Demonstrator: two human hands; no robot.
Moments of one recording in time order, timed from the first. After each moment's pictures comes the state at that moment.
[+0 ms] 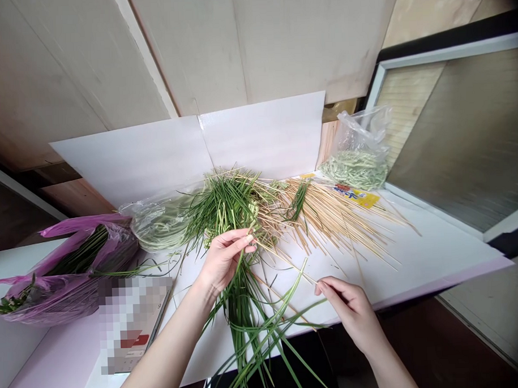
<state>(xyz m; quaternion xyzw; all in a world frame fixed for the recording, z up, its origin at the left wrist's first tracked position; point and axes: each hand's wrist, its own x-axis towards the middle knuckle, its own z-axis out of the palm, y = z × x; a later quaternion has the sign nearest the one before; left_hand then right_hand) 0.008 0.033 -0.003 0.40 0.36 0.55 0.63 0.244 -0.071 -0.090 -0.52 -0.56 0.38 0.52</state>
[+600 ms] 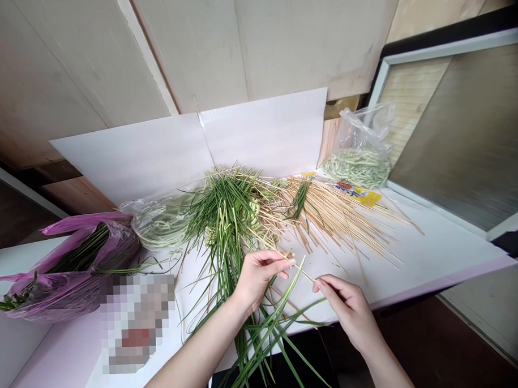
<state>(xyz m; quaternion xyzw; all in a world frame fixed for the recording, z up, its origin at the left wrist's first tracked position) 0.060 0.003 -0.039 0.45 0.39 0.46 0.66 0.238 -0.069 -0.095 -0.52 -0.54 0.39 0.53</state>
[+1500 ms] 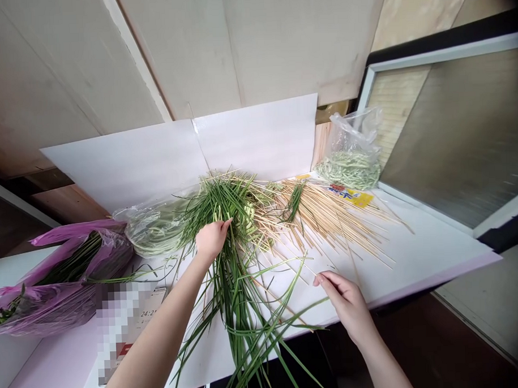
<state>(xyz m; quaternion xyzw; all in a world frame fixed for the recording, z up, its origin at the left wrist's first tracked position) -0.032 0.124 -0.027 0.70 0.70 0.16 0.01 0.250 -0.058 -0.115 -0.57 -0.50 0.36 0.55</state>
